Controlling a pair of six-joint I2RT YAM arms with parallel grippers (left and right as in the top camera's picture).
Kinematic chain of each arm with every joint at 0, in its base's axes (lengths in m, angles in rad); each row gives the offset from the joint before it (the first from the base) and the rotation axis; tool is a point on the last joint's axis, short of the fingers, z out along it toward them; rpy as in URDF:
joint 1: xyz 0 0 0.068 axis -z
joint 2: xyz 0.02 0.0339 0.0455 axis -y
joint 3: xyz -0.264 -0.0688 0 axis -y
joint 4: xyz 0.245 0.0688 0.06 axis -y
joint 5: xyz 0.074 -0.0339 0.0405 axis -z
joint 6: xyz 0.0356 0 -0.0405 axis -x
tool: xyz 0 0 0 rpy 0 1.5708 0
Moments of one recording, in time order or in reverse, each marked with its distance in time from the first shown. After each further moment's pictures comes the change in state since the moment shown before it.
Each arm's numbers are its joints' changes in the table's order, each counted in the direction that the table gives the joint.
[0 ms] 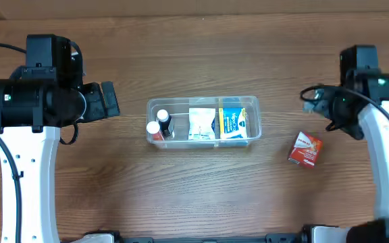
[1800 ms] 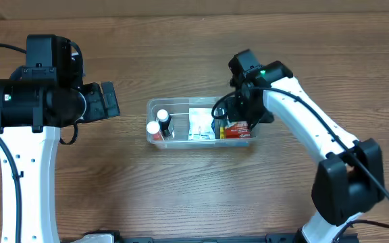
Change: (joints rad) left arm 0.000 0.000 0.000 -0.003 0.000 -0.002; right arm -0.501 -0.346 0.123 0.119 -0.216 0.188
